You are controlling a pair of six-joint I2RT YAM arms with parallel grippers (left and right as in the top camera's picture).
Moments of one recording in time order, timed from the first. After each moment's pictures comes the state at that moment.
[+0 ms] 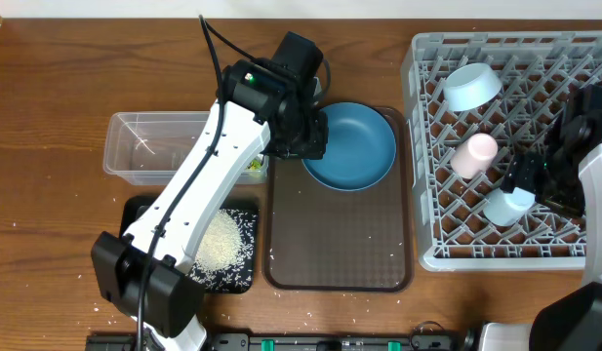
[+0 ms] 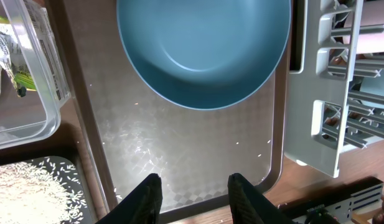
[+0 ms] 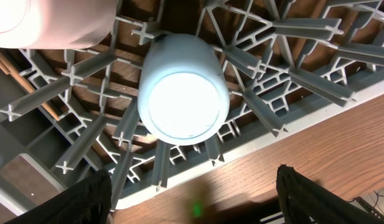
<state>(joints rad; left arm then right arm) -0.50 1.81 1.81 -1.31 0.22 -0.43 -0.29 1.56 1.36 -1.32 0.07 0.19</state>
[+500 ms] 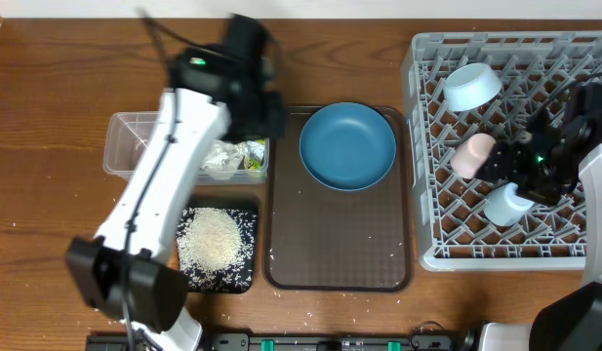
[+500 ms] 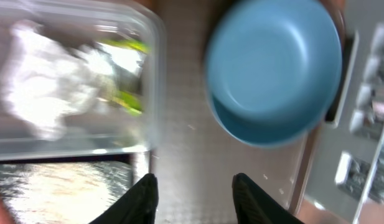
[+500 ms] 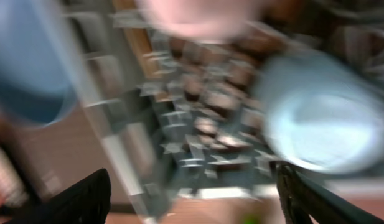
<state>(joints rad) -0.27 1.77 1.81 -1.32 0.17 -0.42 -0.29 1.56 1.36 -1.29 -0.36 0.02</state>
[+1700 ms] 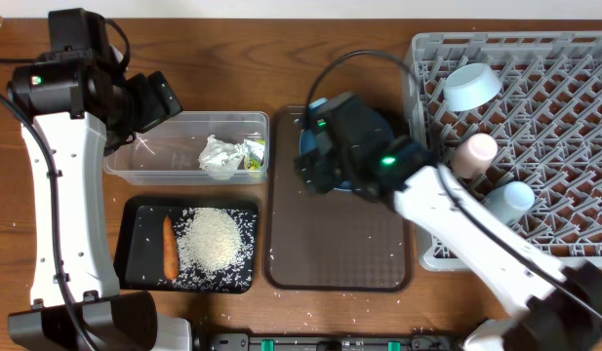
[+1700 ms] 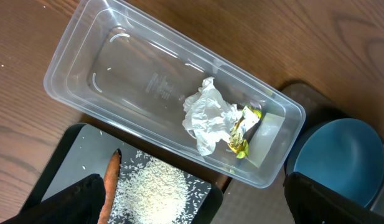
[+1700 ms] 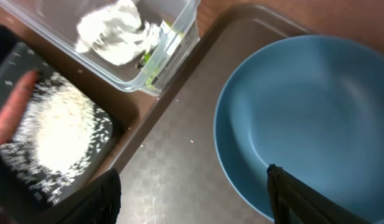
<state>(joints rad) 0.14 1.63 1.82 -1.37 0.09 -0.40 0.70 1.64 1.35 -0.68 -0.08 0.17</state>
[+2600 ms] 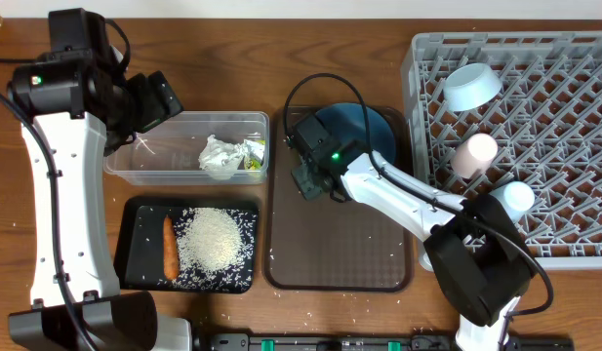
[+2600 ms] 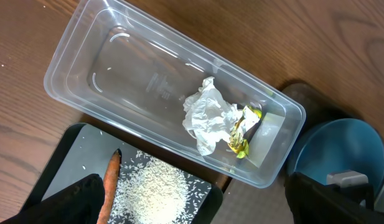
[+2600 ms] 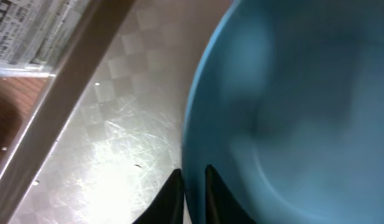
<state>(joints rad) 0.14 1.63 1.82 -1.37 0.09 -0.40 0.72 1.96 1.34 -0.57 0.06 0.19</state>
